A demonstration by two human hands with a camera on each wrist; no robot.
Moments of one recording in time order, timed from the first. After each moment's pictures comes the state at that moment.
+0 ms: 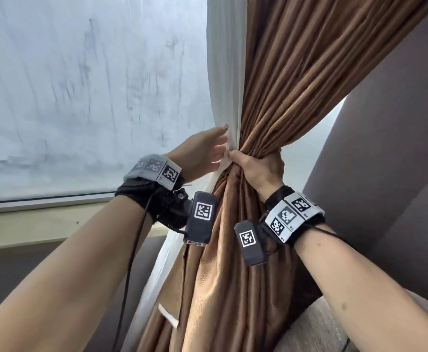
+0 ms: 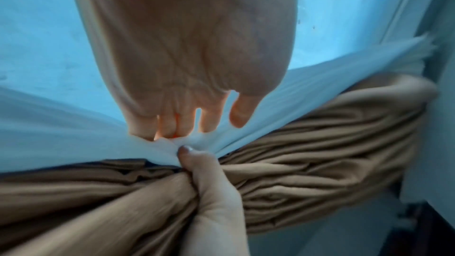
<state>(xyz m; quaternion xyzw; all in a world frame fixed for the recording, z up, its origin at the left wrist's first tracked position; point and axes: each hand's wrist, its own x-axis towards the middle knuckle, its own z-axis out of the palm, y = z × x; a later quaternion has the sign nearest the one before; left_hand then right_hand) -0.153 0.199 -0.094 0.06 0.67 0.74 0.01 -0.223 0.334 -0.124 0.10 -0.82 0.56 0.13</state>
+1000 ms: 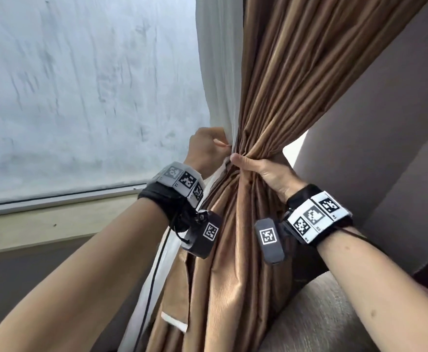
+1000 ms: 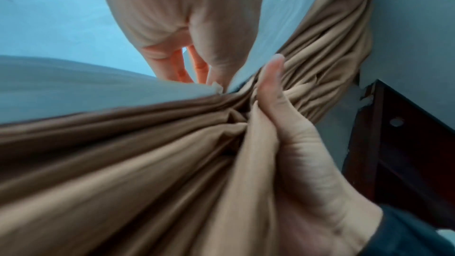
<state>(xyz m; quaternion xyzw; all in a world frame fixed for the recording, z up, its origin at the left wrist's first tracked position) -0.200 0.244 -0.121 0.00 0.80 0.54 -0.27 -0.233 0.394 -0.126 0.24 -0.75 0.61 -0.08</state>
